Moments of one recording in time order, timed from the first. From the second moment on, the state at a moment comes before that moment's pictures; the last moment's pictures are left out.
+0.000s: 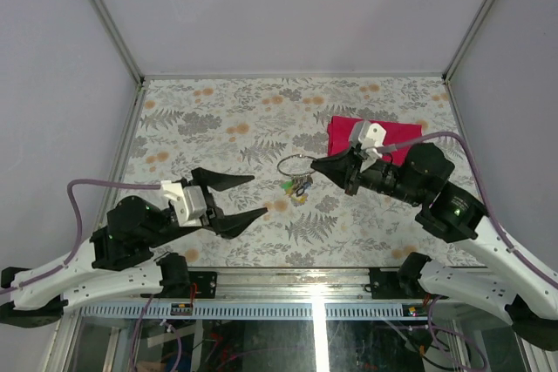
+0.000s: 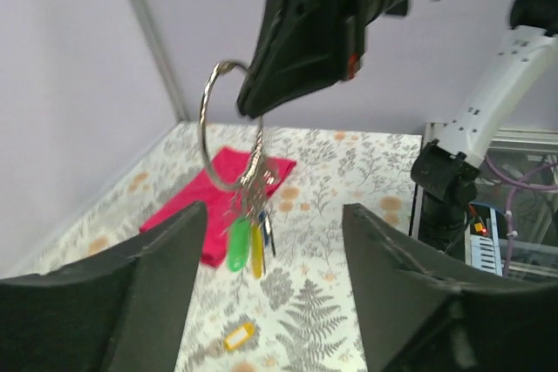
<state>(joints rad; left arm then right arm) -1.22 0.51 0.81 -0.07 0.06 0.19 0.87 0.80 1.01 -0.19 -0.31 -0.07</state>
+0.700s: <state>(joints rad) -0.54 0.76 0.68 -0.14 0.18 -0.14 0.87 0.93 0.97 -0.62 -0.07 0.07</state>
